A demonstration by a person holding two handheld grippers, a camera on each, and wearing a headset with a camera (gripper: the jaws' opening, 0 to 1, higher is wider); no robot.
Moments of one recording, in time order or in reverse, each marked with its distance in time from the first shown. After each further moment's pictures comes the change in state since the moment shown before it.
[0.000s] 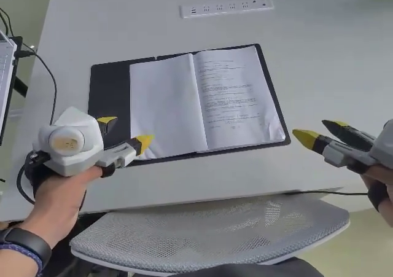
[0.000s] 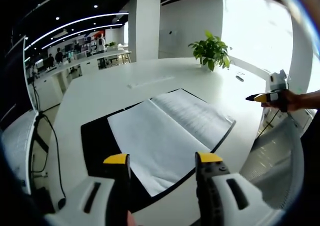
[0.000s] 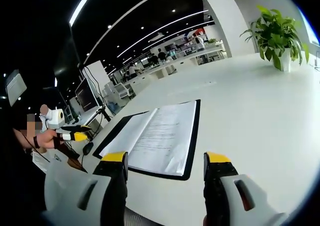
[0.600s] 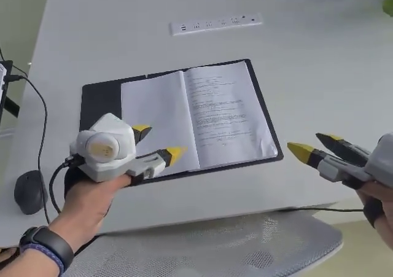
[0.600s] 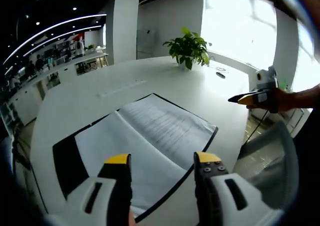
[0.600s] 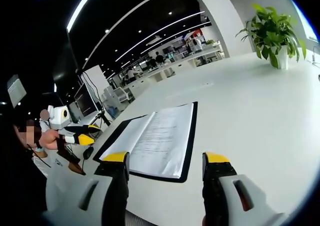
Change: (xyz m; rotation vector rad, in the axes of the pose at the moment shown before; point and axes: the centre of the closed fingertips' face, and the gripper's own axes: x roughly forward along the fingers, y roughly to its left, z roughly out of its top) left arm 0.050 -0.064 0.028 0.080 0.020 -0.166; right arm -0.002 -0.009 0.007 0.030 -0.022 -0.002
